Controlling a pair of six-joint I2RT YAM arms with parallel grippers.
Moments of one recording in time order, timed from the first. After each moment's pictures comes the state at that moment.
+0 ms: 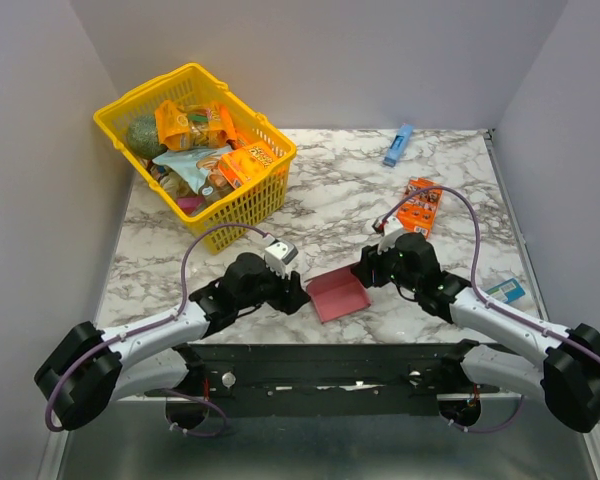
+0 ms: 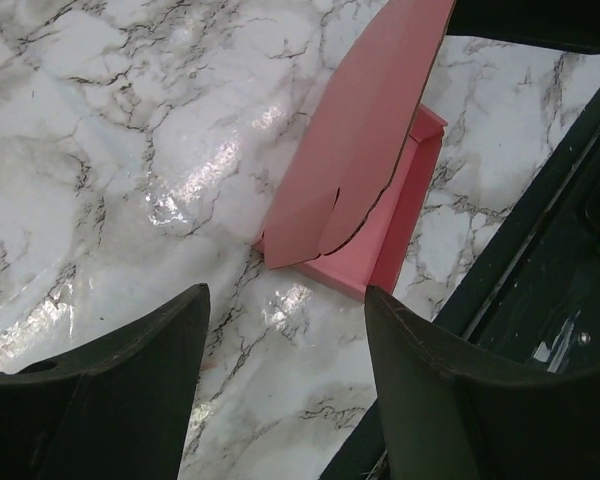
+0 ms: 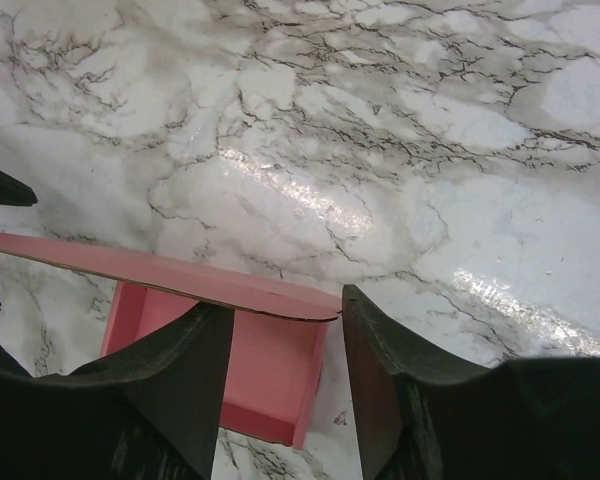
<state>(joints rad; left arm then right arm) -0.80 1.04 0.37 0.19 0.20 -0.34 0.63 1.06 0.48 0.07 -0.08 0.21</state>
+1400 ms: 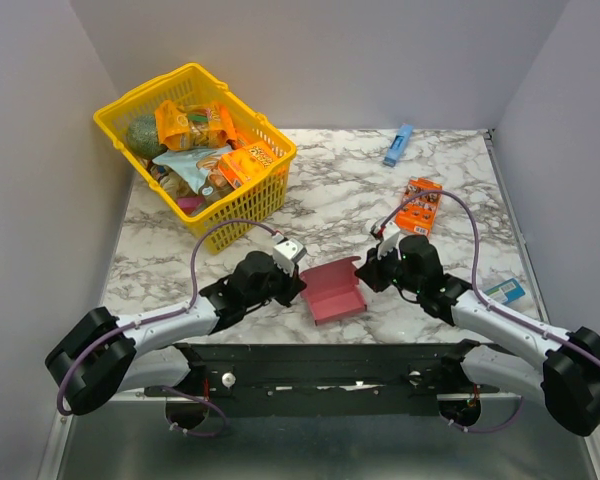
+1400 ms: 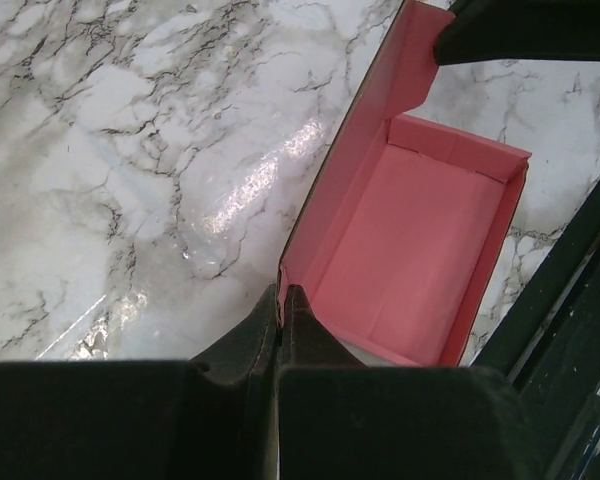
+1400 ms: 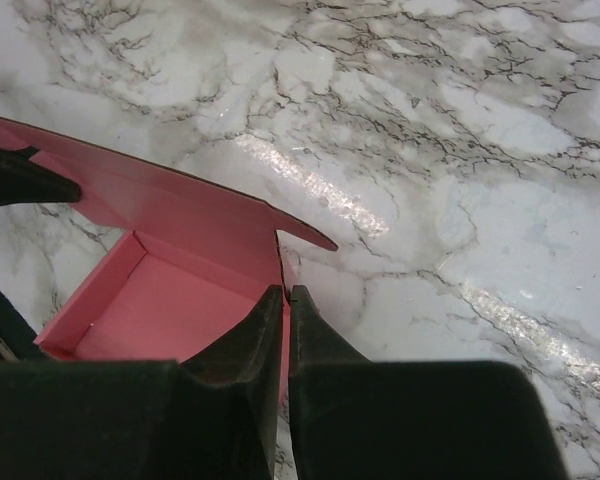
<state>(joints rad) -0.84 1.15 0.41 0.28 0.11 -0.25 0.62 1.05 0.45 0.09 -0.19 0.16</state>
